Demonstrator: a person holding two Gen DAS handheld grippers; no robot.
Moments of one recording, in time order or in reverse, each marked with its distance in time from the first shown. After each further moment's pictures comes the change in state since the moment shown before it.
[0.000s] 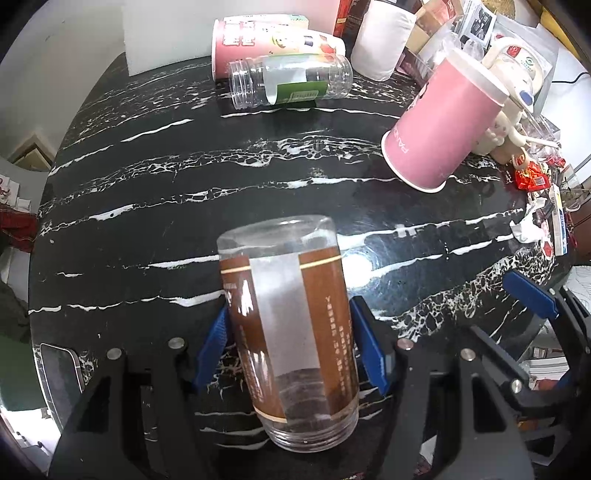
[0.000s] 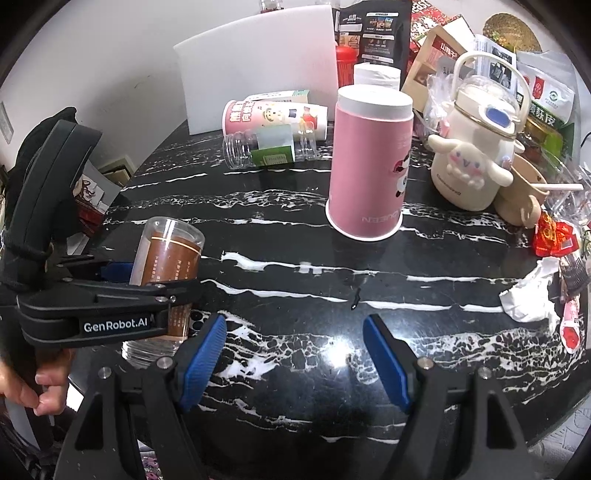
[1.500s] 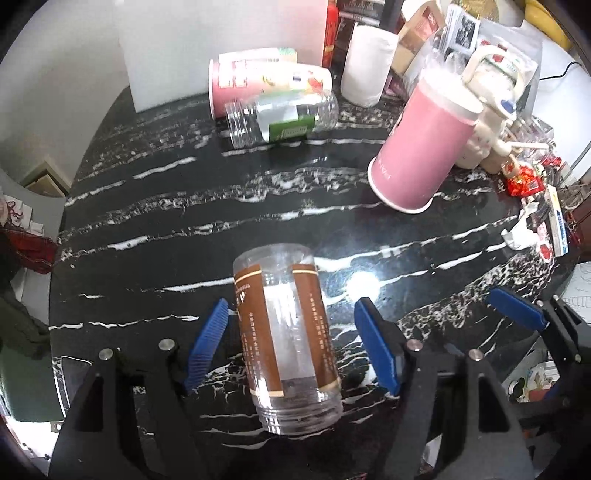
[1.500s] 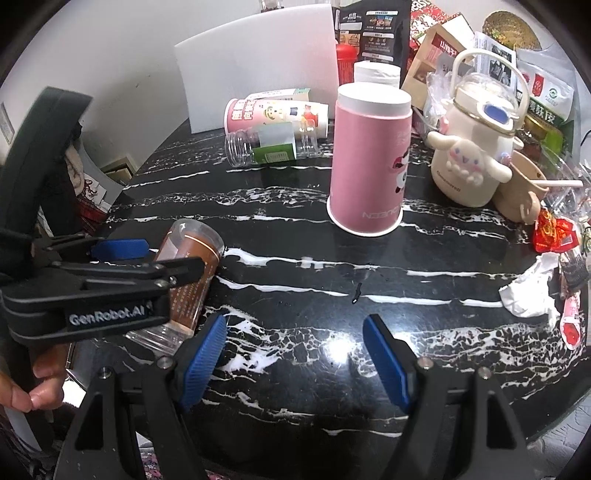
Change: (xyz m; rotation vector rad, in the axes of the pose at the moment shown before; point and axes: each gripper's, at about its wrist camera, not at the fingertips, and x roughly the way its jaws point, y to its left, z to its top) left arm -0.036 -0.015 0.000 0.043 -0.104 0.043; right arm -0.007 -0.001 -0.003 0.003 0.003 0.010
